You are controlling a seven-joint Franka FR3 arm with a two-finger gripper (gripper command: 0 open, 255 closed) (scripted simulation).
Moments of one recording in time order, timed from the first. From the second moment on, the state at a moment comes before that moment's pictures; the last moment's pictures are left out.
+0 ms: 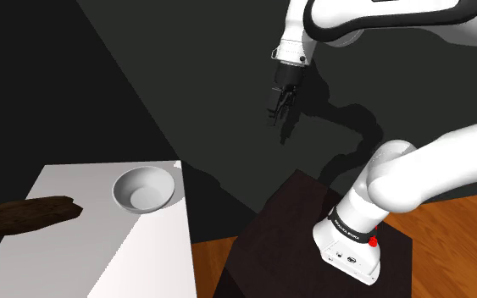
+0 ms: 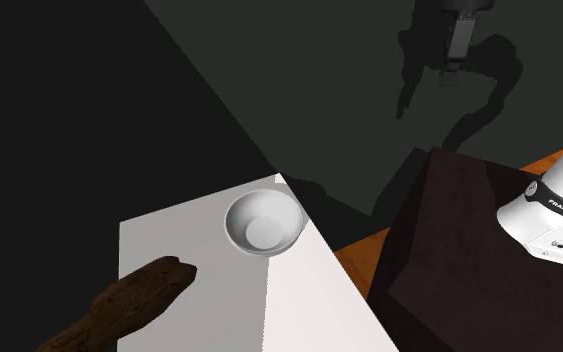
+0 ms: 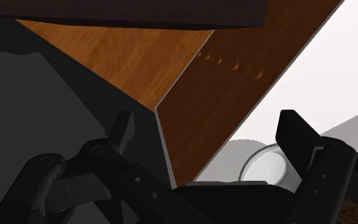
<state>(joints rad) 0.01 -0.61 0.02 -2.49 0.16 1.73 -0.05</state>
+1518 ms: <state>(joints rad) 0.12 0.21 0.19 -2.19 0.14 2.35 0.15</state>
